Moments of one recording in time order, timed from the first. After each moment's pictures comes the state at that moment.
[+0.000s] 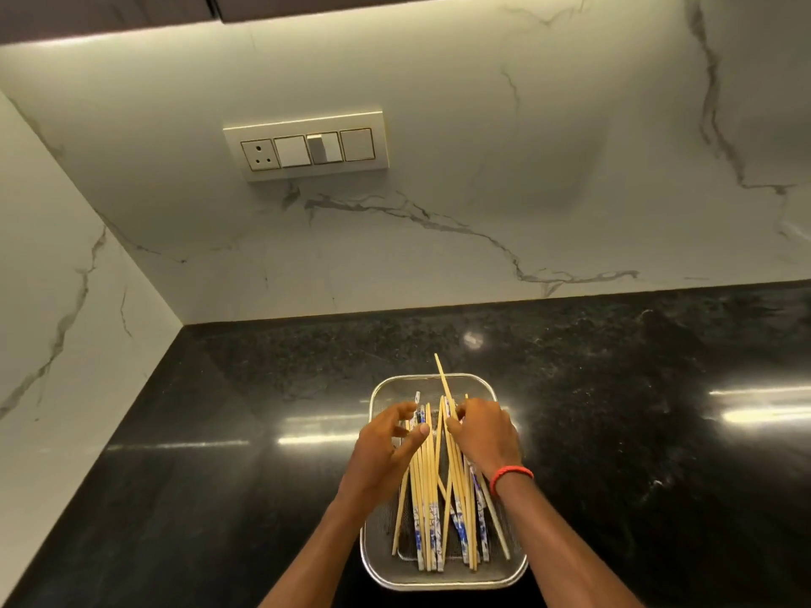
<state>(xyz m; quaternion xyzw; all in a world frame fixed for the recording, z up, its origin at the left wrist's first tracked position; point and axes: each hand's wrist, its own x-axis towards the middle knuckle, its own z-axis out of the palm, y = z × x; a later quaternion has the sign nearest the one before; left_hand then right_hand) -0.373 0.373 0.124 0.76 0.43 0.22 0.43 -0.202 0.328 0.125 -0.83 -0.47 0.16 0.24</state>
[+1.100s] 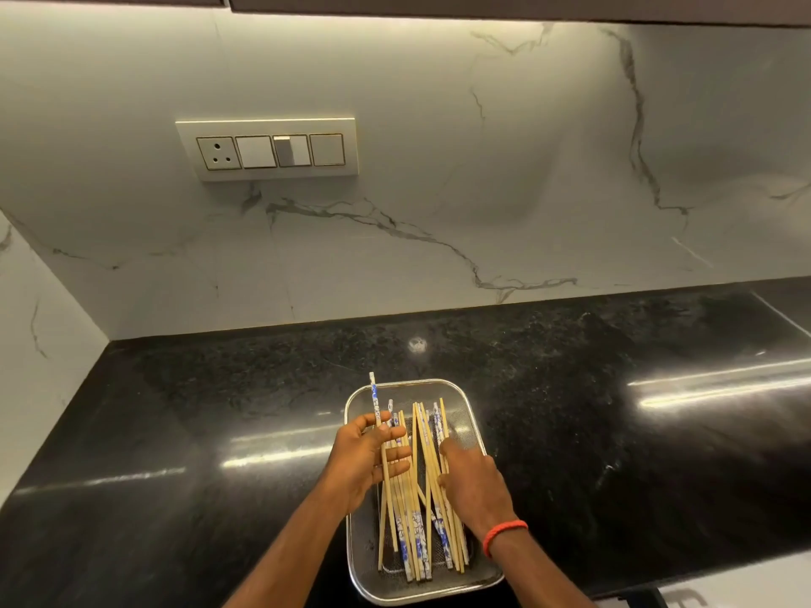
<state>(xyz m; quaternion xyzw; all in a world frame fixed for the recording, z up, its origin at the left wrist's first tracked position) -0.370 0.390 0.141 0.41 0.45 0.23 0.76 -0.236 0.277 0.118 -0.85 -0.49 0.15 0.15</state>
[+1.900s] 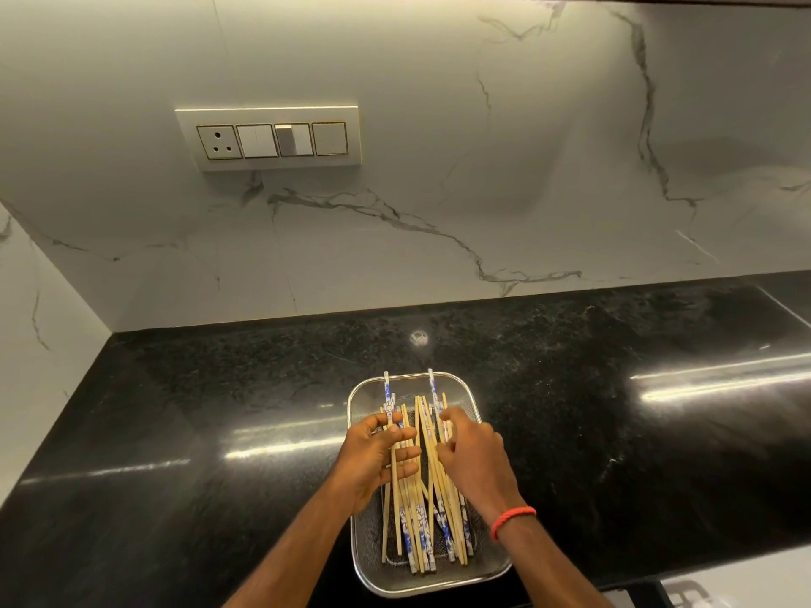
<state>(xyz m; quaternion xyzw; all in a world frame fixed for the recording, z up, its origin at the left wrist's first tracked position) -0.369 0.382 0.138 0.42 0.45 0.19 0.76 -0.233 0.289 0.138 -0.84 -0.46 0.15 0.24</state>
